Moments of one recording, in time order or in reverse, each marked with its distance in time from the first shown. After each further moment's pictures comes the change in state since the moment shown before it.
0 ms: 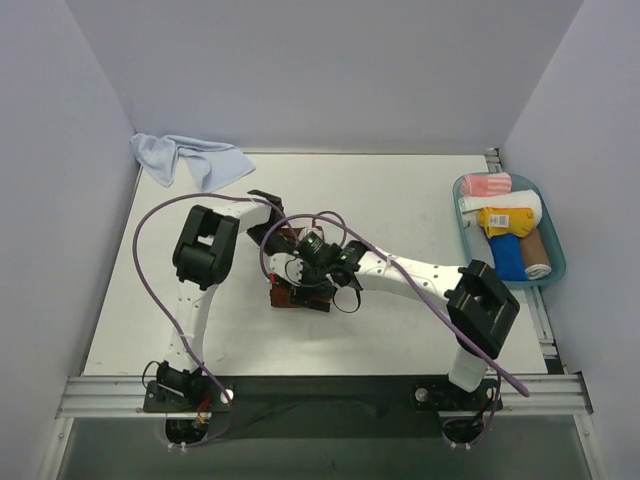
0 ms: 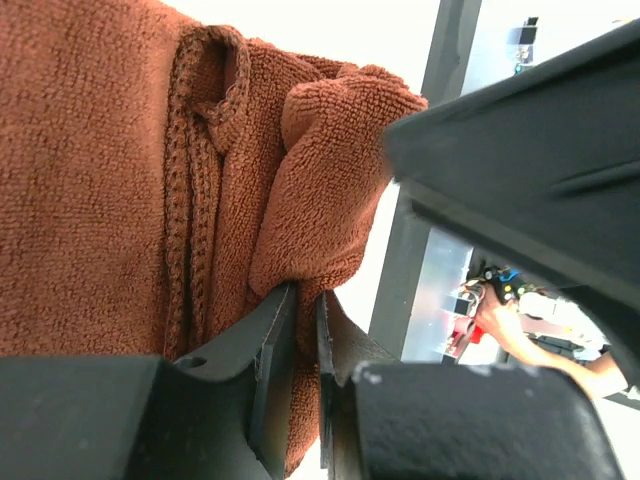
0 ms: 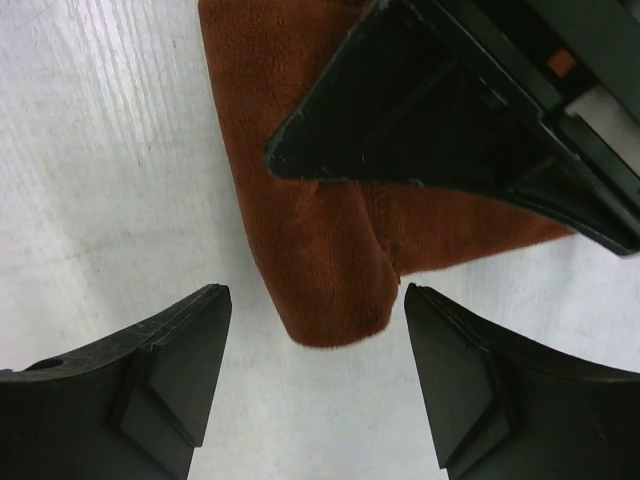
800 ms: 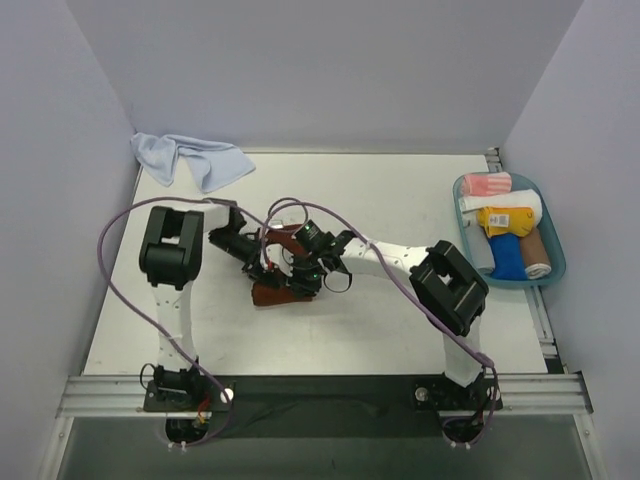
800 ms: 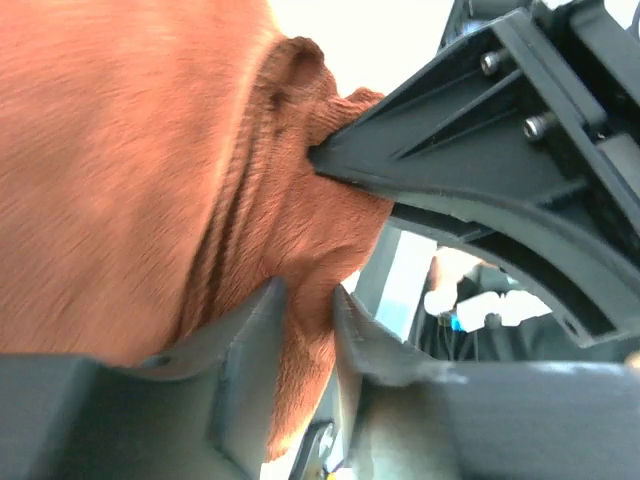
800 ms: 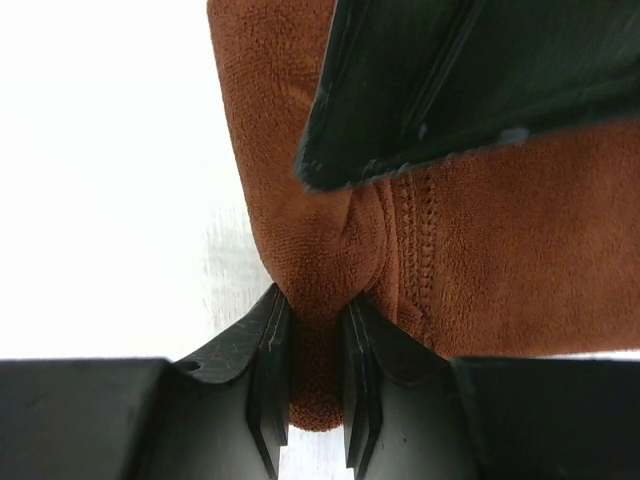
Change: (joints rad) left arm 0.212 -0.098 -0.230 0.157 0.087 -0.172; right arm -0.084 0.225 0.071 0.146 -0.338 -0.030
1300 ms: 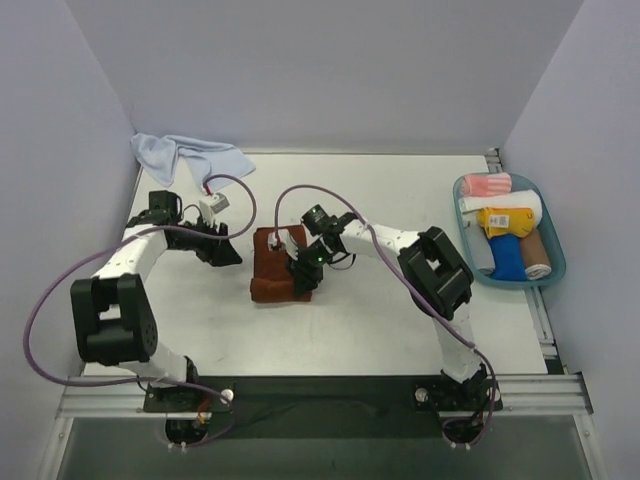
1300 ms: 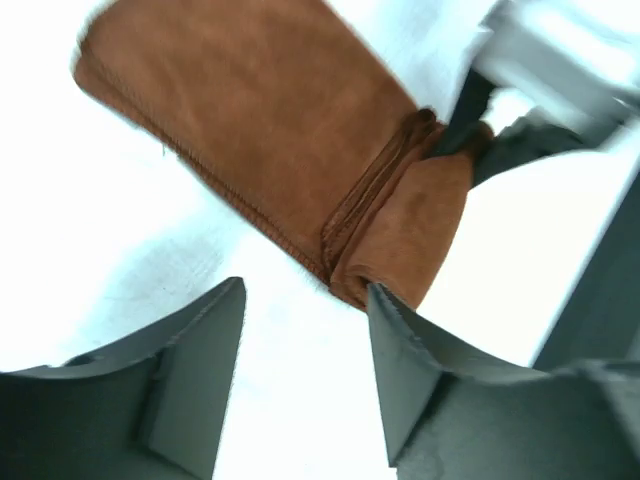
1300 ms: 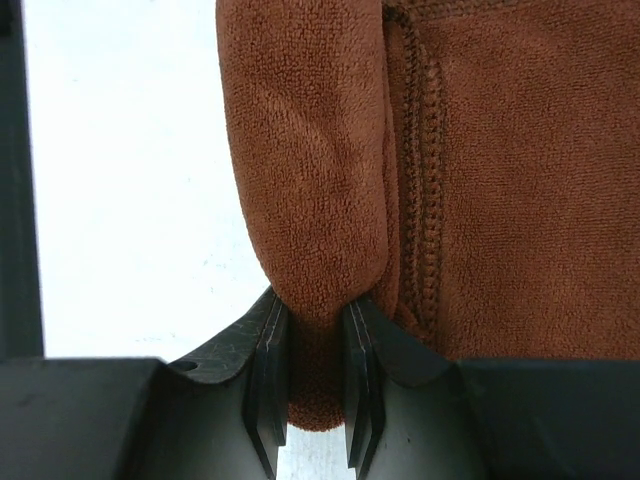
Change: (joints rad) left arm 0.297 -0.601 -0.357 0.542 -0.159 -0.132; right arm -0.114 0.153 0.167 -0.142 -0.331 0.016
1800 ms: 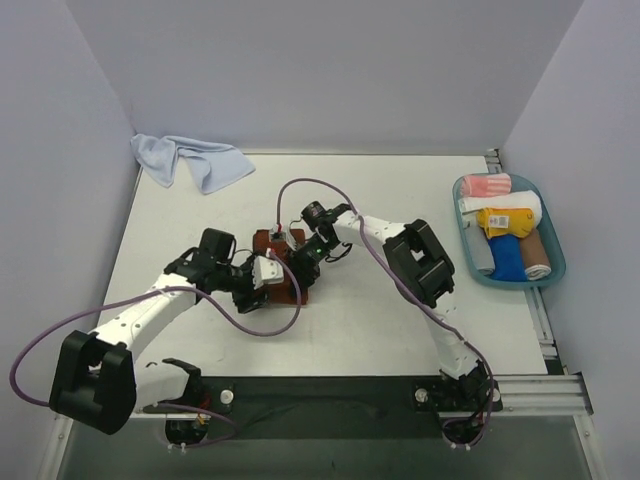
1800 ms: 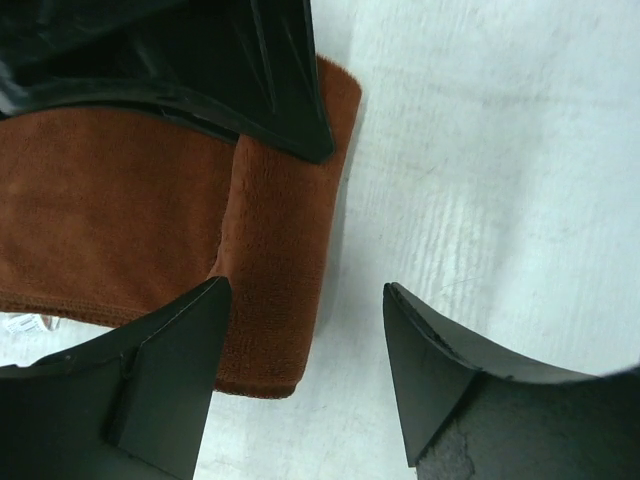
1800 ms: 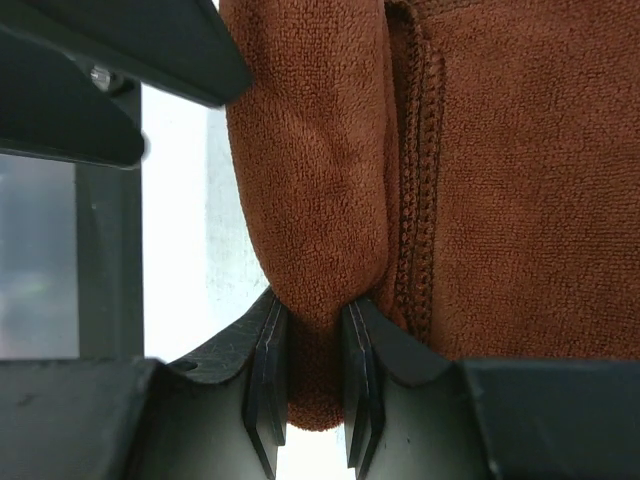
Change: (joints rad) left arm -0.434 -0.431 -0.371 0.196 -0.233 0.334; right arm -0.053 0.185 0.200 -0.183 -0.242 0.060
